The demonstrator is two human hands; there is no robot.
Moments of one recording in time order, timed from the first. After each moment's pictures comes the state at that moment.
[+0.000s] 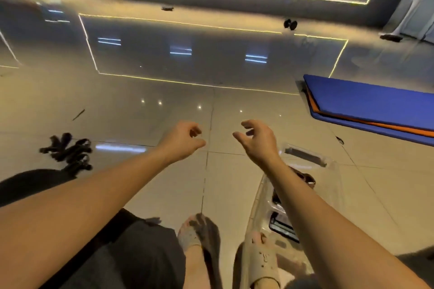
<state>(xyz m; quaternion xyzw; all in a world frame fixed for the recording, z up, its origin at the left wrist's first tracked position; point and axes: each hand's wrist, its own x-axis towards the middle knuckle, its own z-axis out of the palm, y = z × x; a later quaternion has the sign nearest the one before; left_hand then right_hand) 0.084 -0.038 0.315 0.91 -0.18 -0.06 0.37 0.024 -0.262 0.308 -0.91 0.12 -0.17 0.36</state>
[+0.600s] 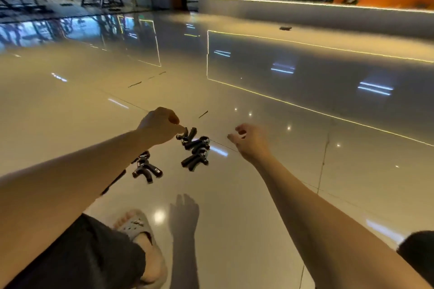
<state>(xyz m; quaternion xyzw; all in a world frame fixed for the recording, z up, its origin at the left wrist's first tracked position) 0.089 0.334 0.379 0.96 0.11 0.05 0.25 0.146 0.081 0.316 -0.91 -0.11 -0.04 0.40</state>
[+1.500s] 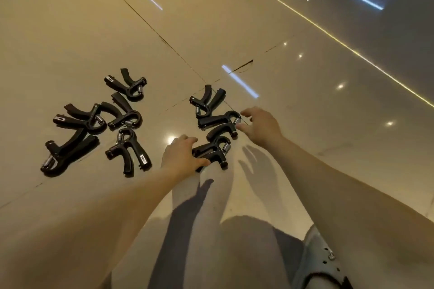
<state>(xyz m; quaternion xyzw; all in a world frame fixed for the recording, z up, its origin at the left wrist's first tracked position) 0.321 0.390 0.049 0.92 0.27 -0.09 0.28 0.494 0.229 0.093 -0.93 -0.26 0.16 0.19</state>
